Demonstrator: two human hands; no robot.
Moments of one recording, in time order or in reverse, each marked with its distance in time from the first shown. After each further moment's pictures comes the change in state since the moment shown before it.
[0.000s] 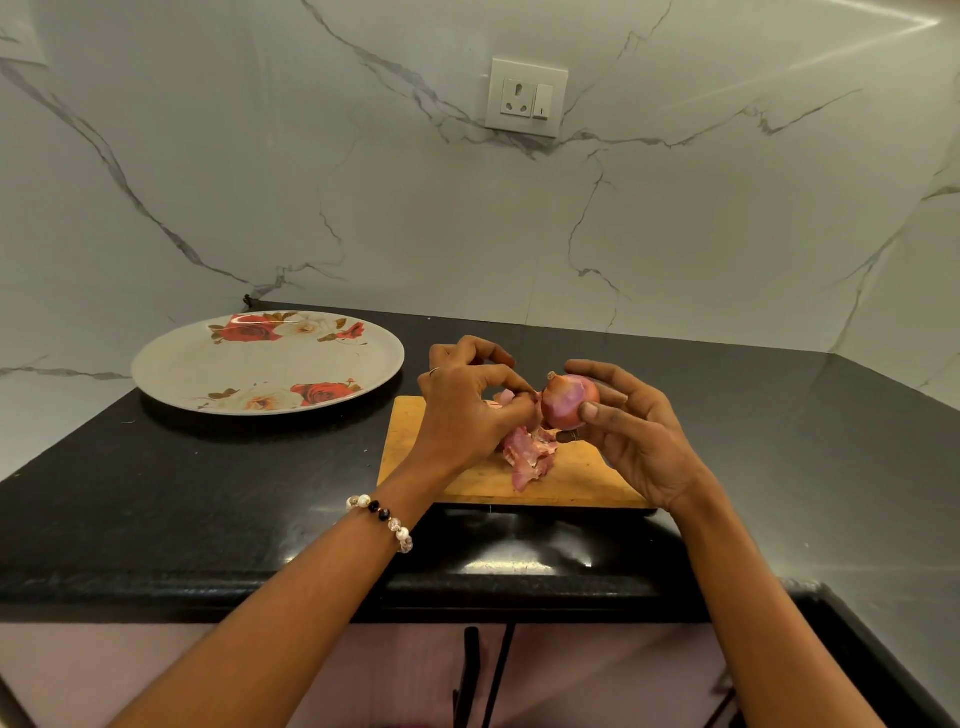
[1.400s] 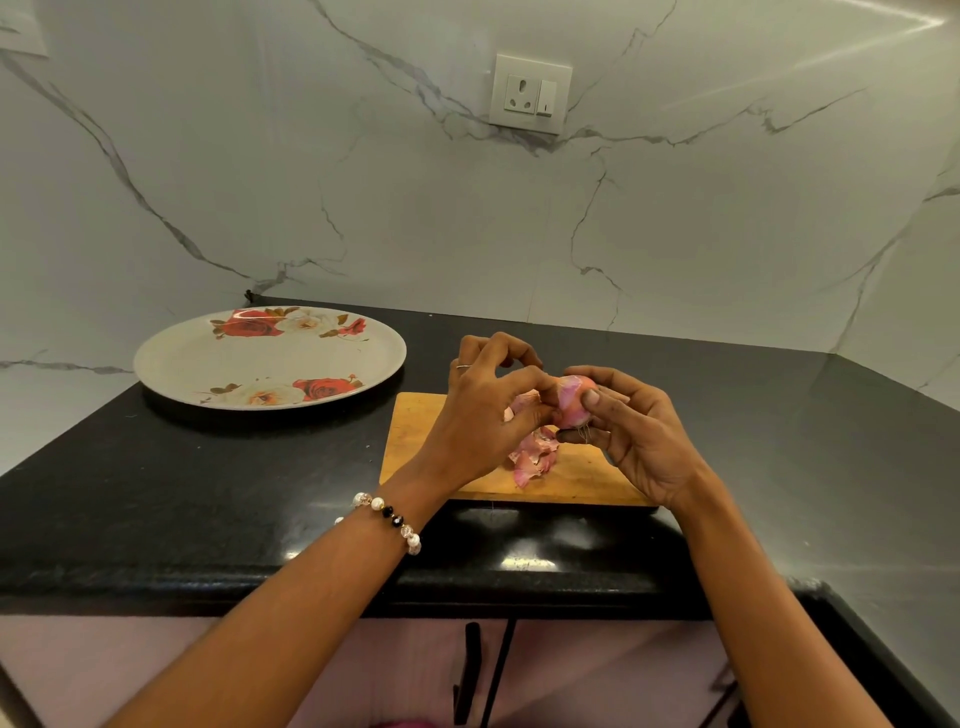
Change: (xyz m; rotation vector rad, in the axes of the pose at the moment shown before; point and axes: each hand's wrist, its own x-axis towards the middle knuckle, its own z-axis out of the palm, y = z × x) left_hand -0.003 -0.004 0.010 0.113 -0.031 0.306; right_hand 0.000 -0.001 0.002 0.055 0.077 0.071
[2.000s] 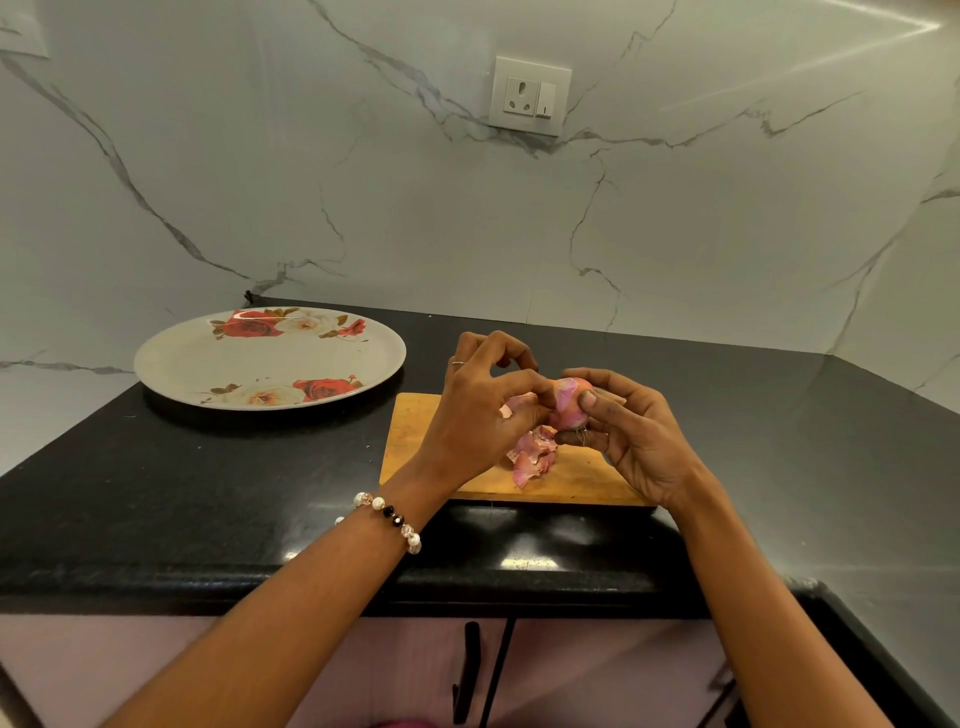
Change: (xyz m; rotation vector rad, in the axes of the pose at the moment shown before) left_hand 0.002 0.000 -0.003 -0.006 0.052 0.016; right_hand 0.000 -0.001 0.001 0.012 0.014 0.031
